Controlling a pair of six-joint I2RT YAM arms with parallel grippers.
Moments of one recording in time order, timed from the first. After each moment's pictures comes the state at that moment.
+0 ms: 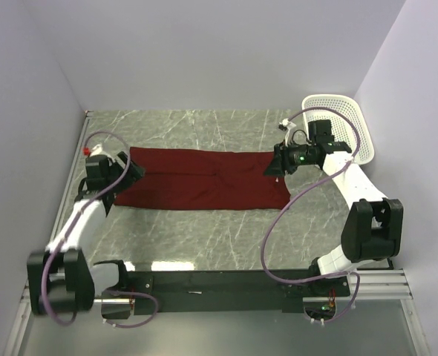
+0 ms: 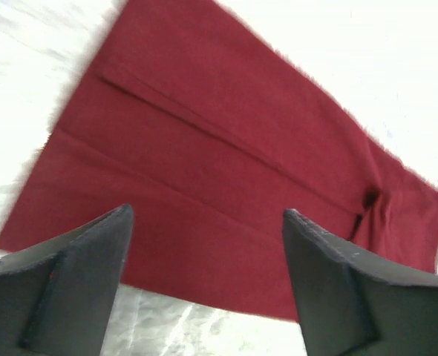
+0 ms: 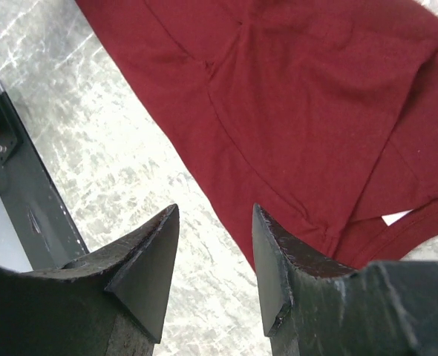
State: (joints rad) left arm 0.08 1.11 0.62 -0.08 0.10 -0.60; right arm 0.07 1.52 1.18 -0.64 -0.85 -0.30
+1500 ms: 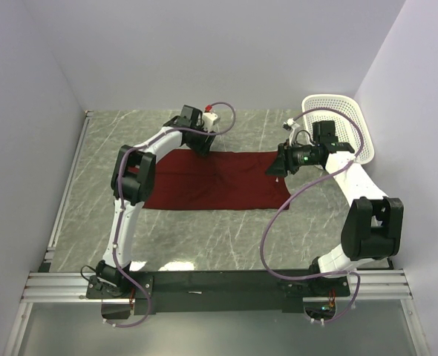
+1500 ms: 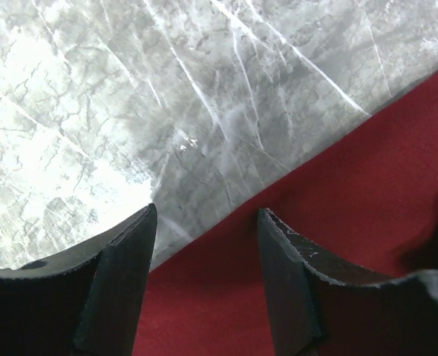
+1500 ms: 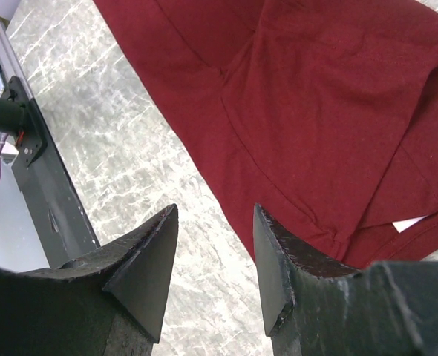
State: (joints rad) left arm -0.39 2.38 1.94 -0.42 0.21 0.24; right arm 0.01 1.53 1.17 -0.63 -0.94 -0.30
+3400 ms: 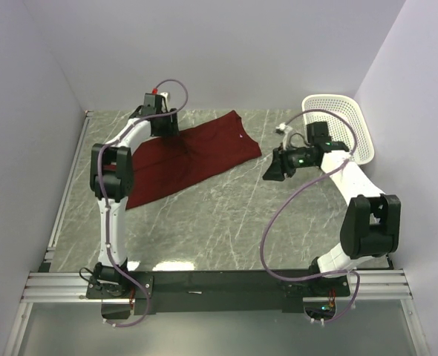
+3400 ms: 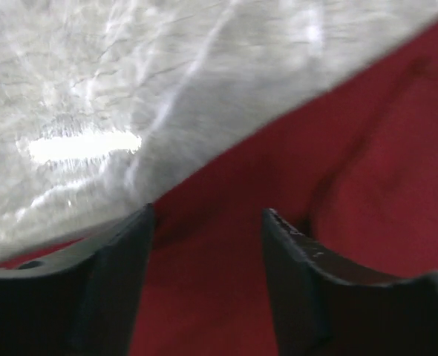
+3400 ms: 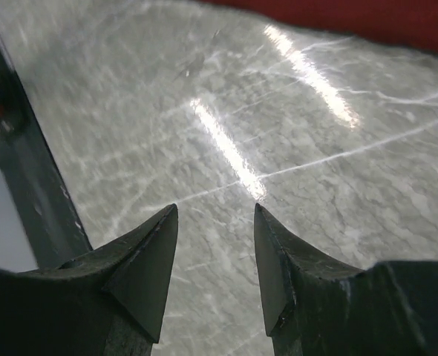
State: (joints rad) left arm -0.15 2.35 1.95 -0.40 0.09 -0.21; right arm 0.03 1.55 1.17 -0.67 -0.93 -0.38
